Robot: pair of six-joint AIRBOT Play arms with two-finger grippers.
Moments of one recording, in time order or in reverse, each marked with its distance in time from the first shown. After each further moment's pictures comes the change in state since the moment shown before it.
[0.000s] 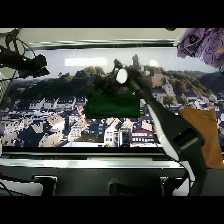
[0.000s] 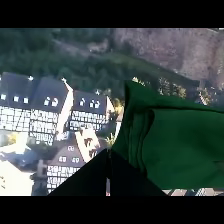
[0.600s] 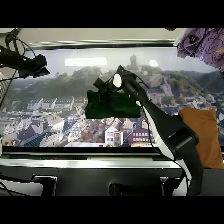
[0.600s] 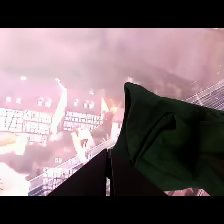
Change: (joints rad) left arm -0.001 0.000 0.000 -0.001 0.002 0.000; right arm 0.065 -0.064 -0.002 -0.146 -0.044 0.325
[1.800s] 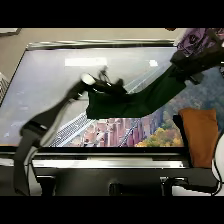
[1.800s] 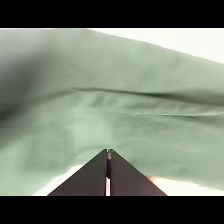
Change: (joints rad) left arm -0.441 -0.417 0.001 -0.600 0.415 0.016; right arm -0.550 0.435 0.000 -0.026 0.572 -0.369
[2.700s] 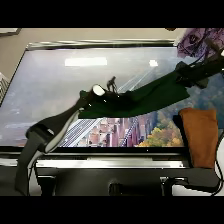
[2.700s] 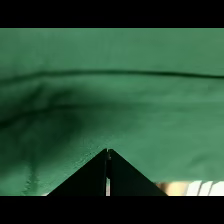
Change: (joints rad) left arm -0.192 -0.061 -0.151 -0.167 0.223 0.089; right arm -0.119 0.010 -0.086 -0.032 0.008 -0.235
